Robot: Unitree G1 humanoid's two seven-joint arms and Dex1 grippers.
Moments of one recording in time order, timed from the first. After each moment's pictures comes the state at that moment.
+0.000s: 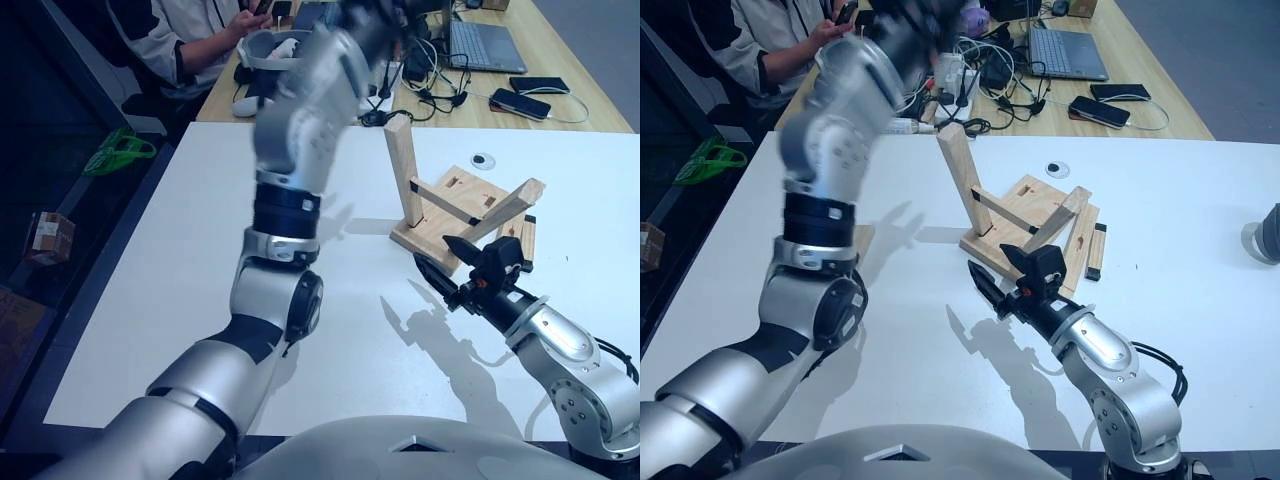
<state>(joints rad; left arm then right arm) -0.98 -0.07 -0.07 0.42 -0.30 0.55 -0.25 0.24 -0.37 0.03 -0.77 0.54 0.67 0.30</state>
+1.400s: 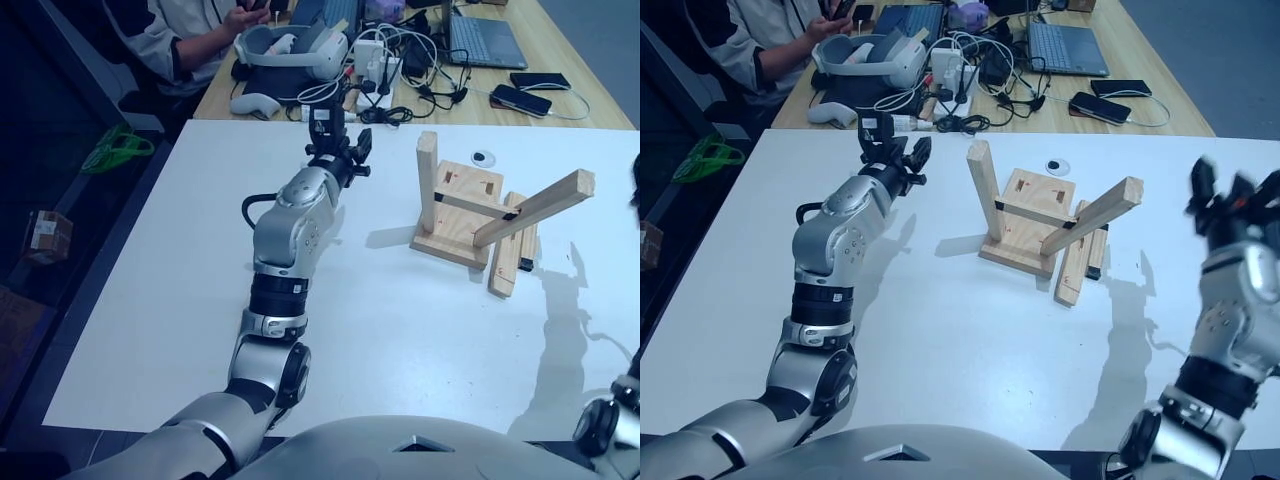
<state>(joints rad) -0.61 -0.07 -0.02 0.04 -0.22 0.67 -0.01 -0.06 -0.43 -0.57 -0.12 0.60 0.47 0.19</state>
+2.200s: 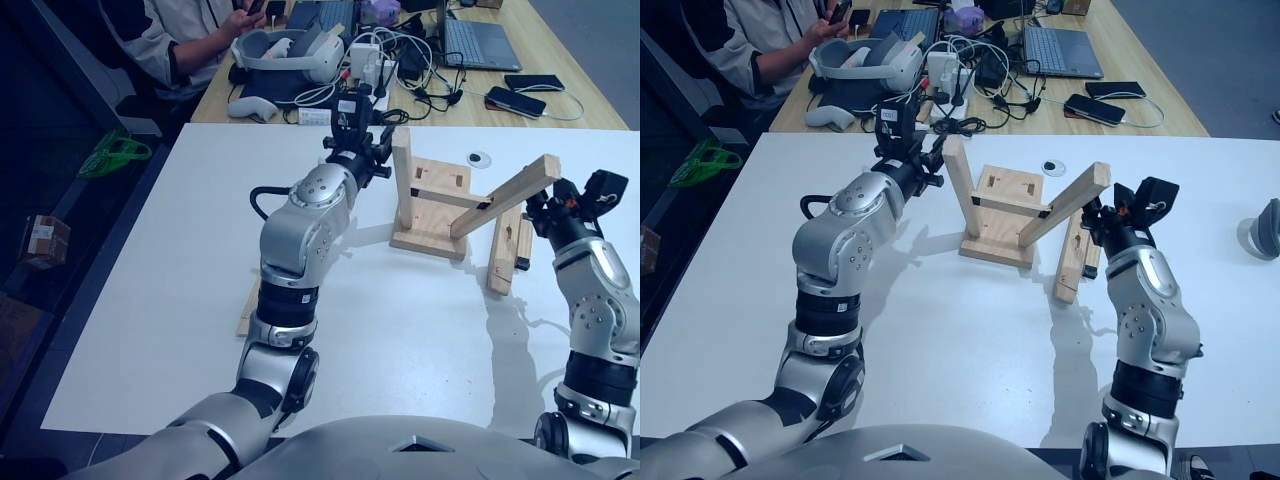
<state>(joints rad) -0.61 -0.09 -0.08 -0.16 -0.18 0.86 0.00 -0.18 -0.28 -0.31 -0.19 0.55 0.53 0.11</state>
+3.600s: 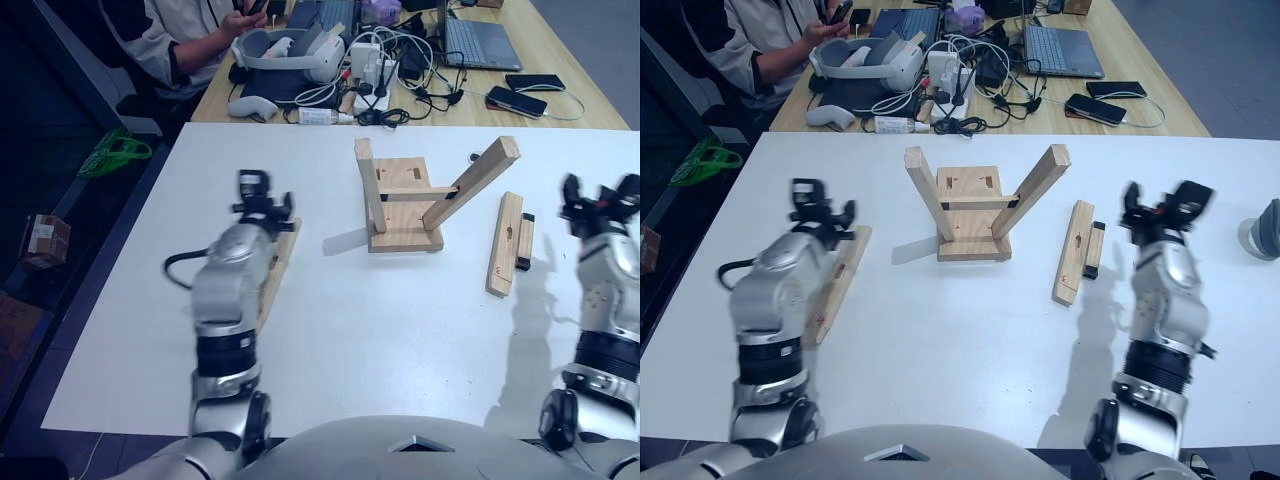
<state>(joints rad) -0.23 0.18 0.21 -0.27 -0.04 0.85 -0.08 -0.23 -0.39 -0.54 0.12 0.37 0.38 0.05</state>
